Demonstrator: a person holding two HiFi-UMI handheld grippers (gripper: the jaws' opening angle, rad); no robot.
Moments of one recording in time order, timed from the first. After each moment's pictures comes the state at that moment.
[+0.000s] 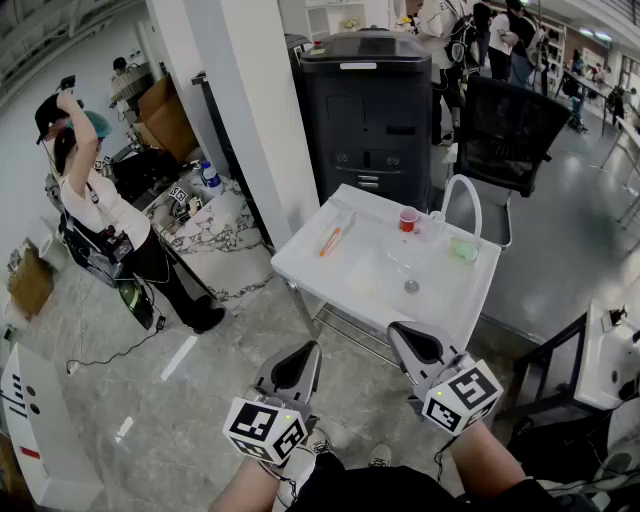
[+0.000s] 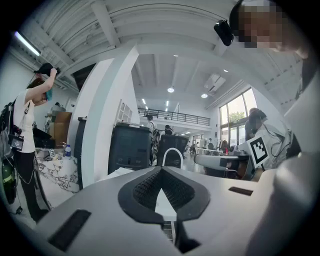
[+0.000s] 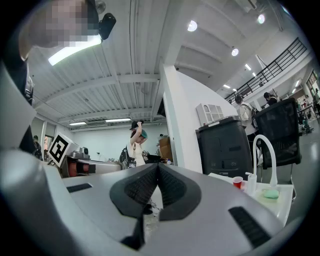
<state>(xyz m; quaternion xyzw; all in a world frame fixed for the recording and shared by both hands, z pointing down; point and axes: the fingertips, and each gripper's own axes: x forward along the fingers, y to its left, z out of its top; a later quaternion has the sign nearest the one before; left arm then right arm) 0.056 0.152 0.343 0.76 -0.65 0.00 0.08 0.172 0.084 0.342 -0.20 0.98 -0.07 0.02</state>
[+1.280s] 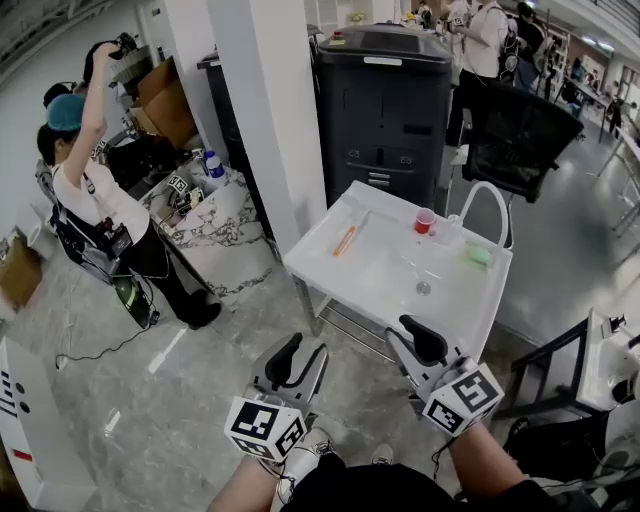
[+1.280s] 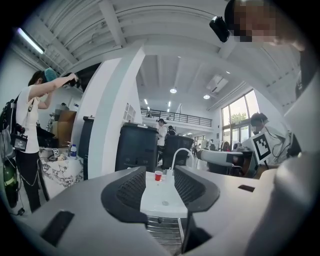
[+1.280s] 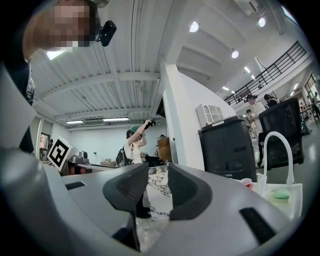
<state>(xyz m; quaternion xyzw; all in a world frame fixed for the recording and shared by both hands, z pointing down) -0.032 0.149 0.355 0.75 -0.65 -0.01 0.08 0.095 0.082 0.340 -0.22 0.97 -0.06 0.03</state>
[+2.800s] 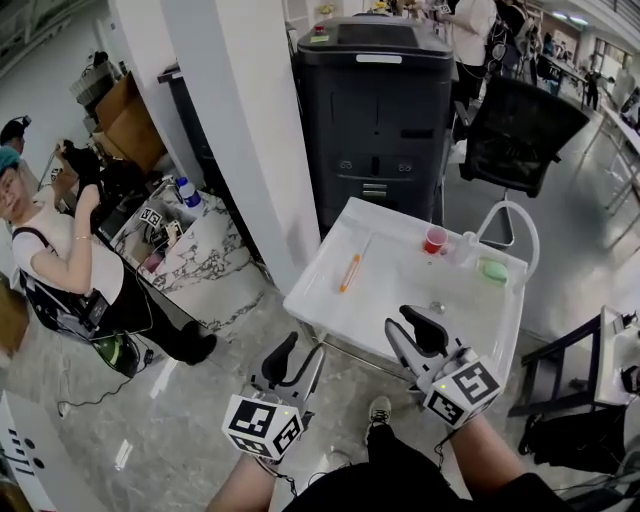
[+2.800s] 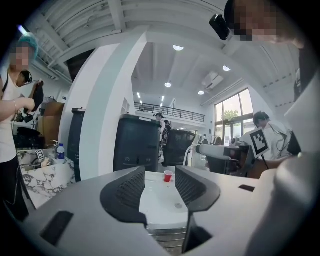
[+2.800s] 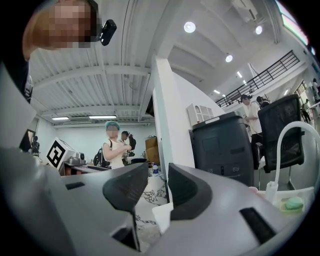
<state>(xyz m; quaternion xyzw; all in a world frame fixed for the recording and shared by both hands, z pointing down) -0.152 0.010 0.379 0.79 -0.61 0.02 0.10 -0.015 -0.053 0.353 -0.28 0.96 -0.06 0.03</state>
